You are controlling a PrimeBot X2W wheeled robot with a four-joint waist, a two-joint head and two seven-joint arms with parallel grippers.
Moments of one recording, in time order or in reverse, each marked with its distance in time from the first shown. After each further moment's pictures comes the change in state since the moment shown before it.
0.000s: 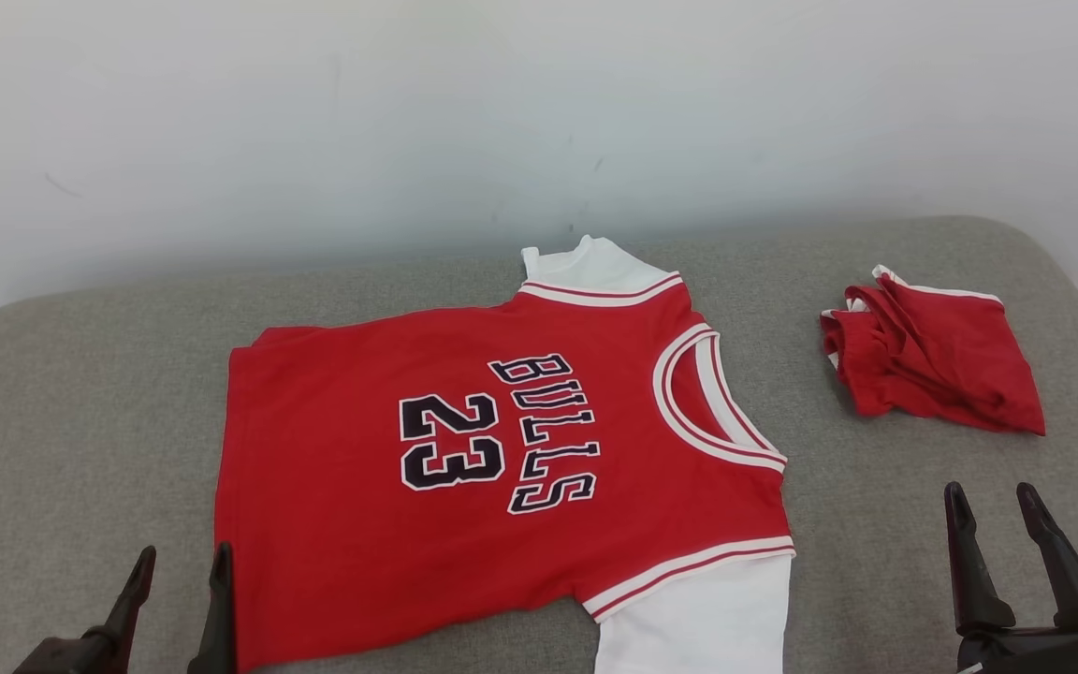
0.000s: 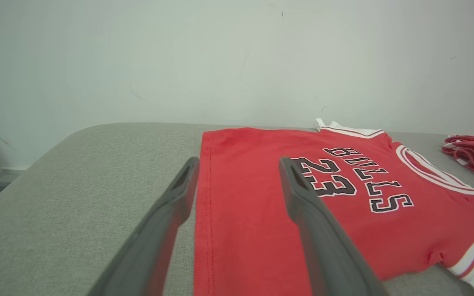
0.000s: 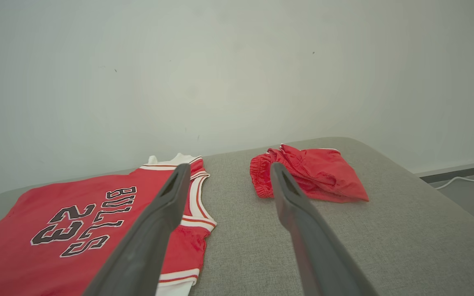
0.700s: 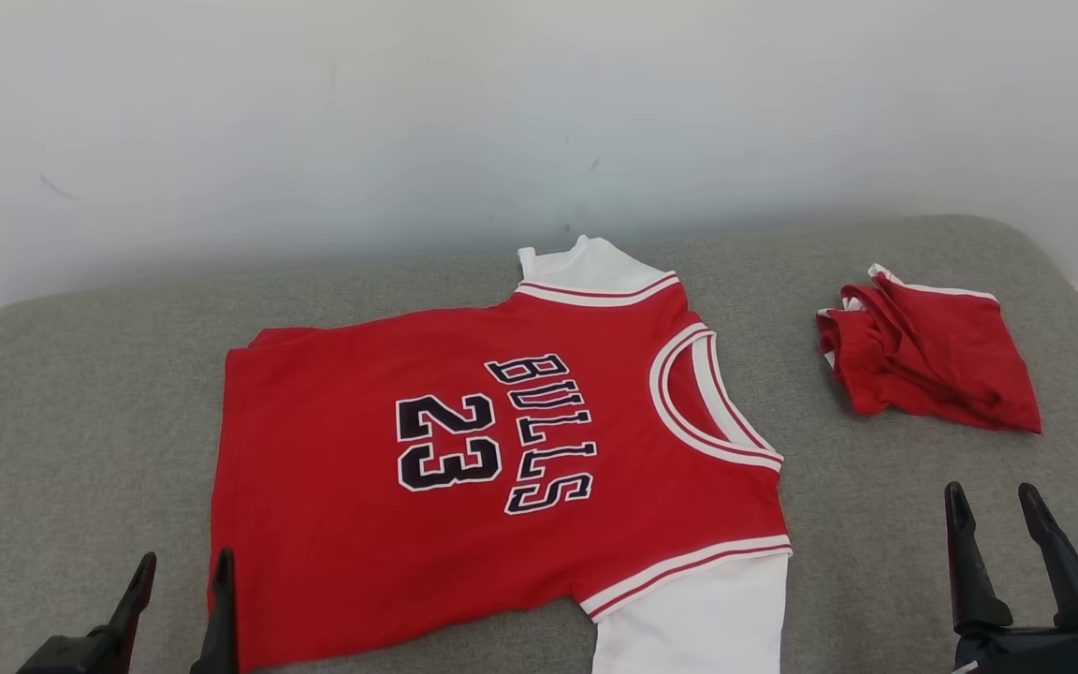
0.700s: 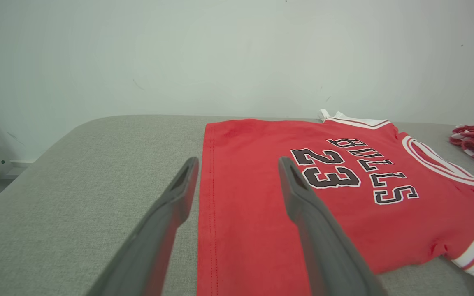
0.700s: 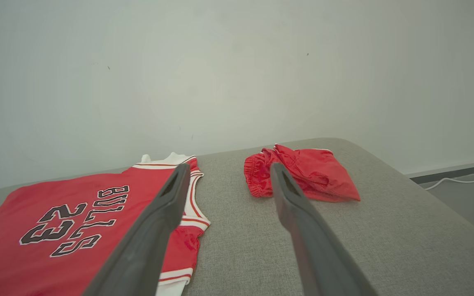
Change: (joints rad) left arm 0.024 -0.031 0.052 -0.032 0.059 0.000 0.079; right arm 0.001 0.030 -0.023 0.001 -0.055 0.000 0.018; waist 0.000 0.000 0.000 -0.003
